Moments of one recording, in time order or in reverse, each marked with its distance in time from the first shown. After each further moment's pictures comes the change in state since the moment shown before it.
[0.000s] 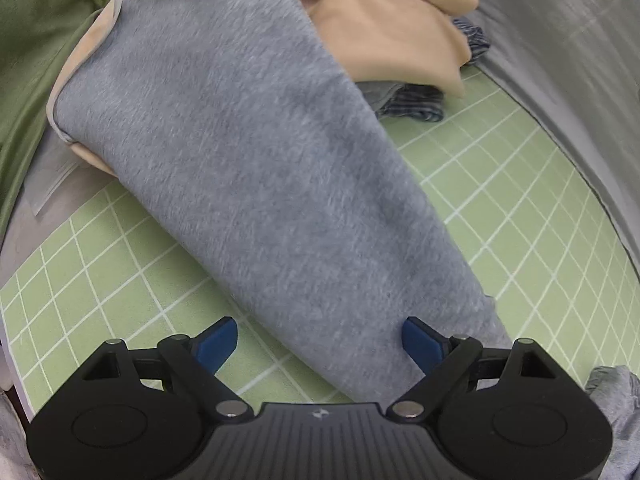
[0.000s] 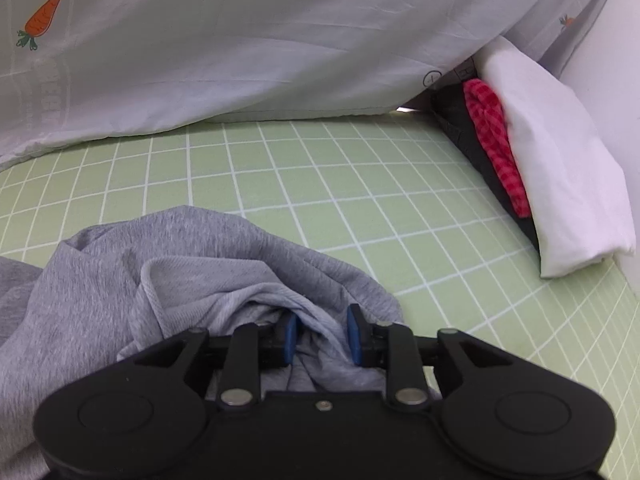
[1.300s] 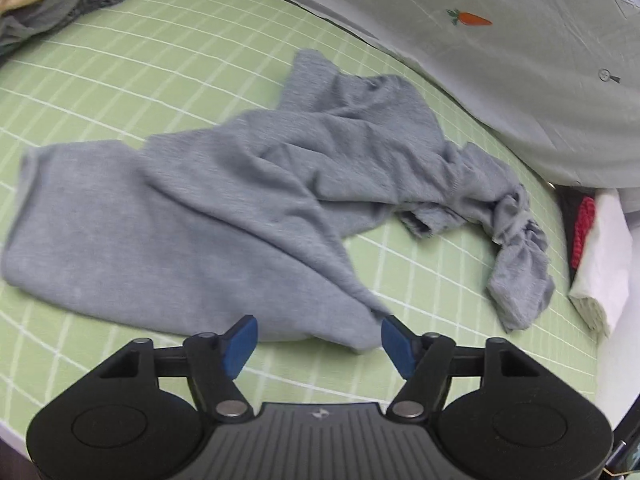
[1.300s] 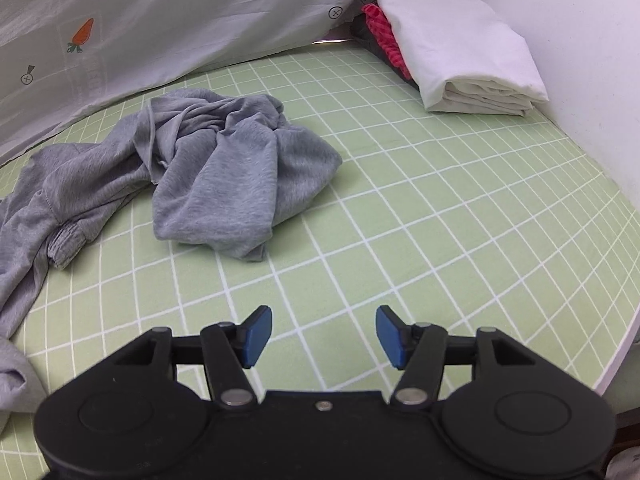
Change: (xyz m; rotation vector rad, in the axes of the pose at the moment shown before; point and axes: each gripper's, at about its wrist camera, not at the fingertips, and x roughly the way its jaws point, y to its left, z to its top) left arm -0.115 -0.062 -0.230 0.452 0.123 -0.454; right arm -0.150 -0.091 -0.162 0.155 0.103 0.139
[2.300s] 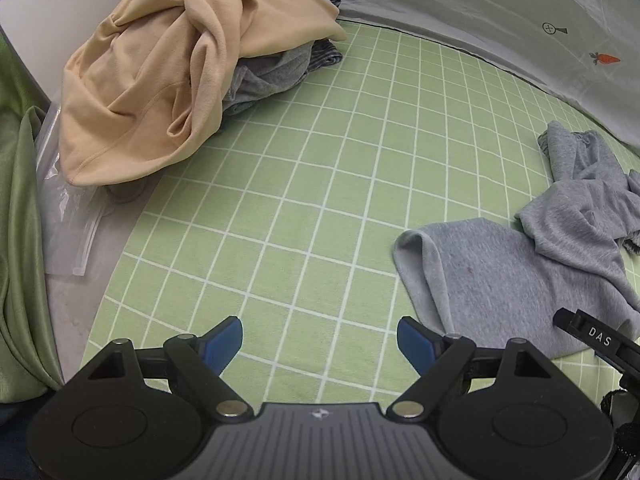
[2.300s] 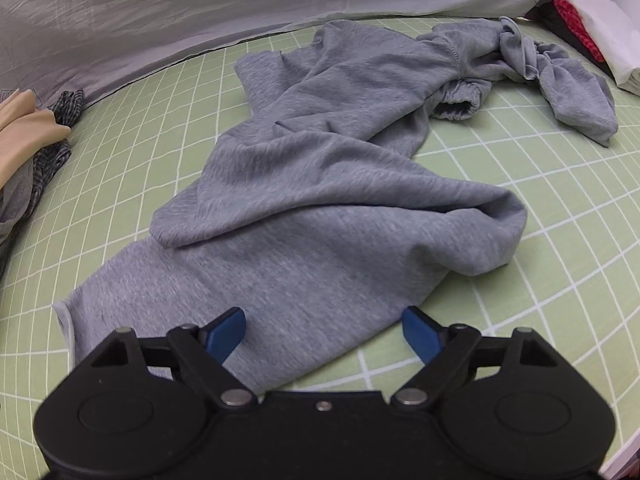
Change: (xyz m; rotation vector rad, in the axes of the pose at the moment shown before) left arm -0.080 0.239 0.064 0.177 -0.060 0.305; right arm -0.052 0.309 -0.130 -0.086 0.048 0.203
